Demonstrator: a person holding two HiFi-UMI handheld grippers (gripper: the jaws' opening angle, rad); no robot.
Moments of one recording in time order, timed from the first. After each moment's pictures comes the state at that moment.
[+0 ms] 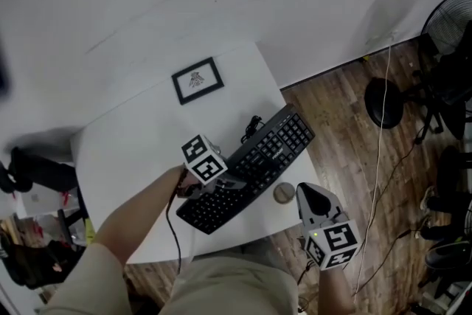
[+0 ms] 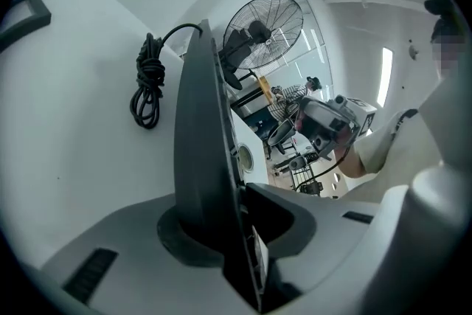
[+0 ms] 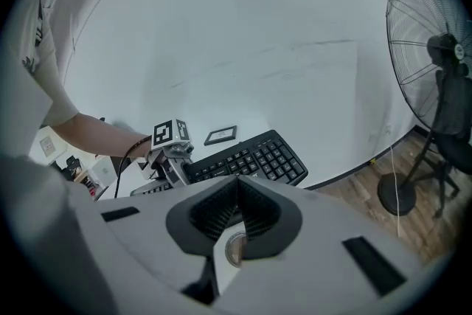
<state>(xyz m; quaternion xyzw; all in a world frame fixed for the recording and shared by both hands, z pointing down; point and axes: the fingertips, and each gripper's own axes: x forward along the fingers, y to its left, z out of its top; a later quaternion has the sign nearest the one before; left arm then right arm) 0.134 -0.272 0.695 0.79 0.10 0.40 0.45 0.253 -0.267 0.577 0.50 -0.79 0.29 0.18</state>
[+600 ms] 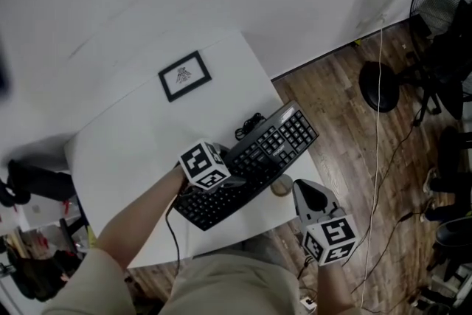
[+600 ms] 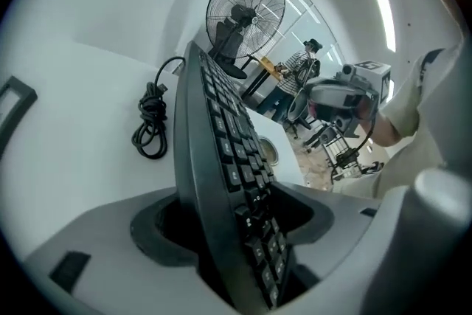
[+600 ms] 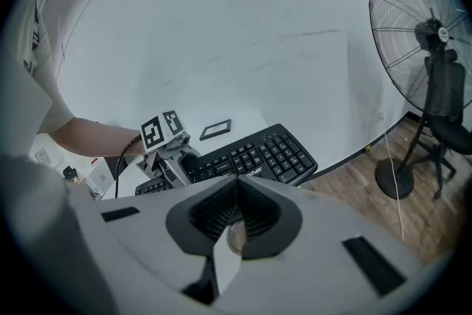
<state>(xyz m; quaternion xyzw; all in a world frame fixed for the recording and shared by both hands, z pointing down) 0.137 -0.283 0.717 0.83 0.06 0.47 0.30 0.255 -0.251 0.602 0.52 -0.77 0.32 0.18</state>
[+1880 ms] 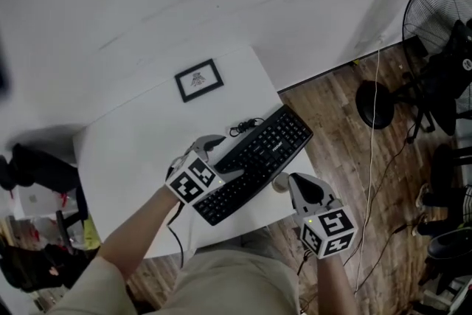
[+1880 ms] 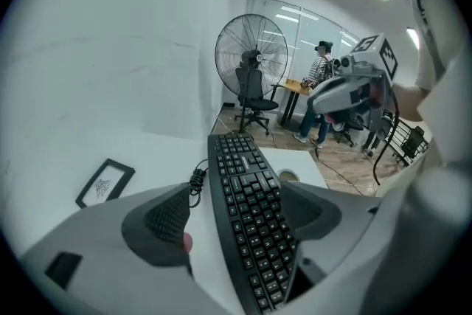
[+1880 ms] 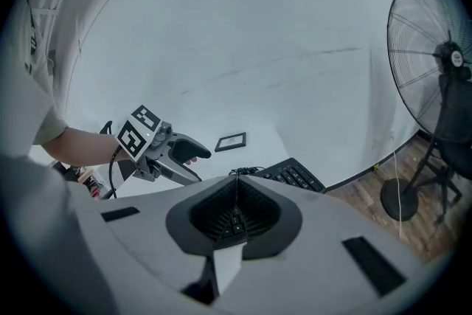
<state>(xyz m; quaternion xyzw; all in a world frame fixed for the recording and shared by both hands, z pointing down) 0.117 -0.315 0.613 0.90 -0.15 0.39 0.12 0.233 -0.252 0.540 0.49 -0.80 0.28 0.18</state>
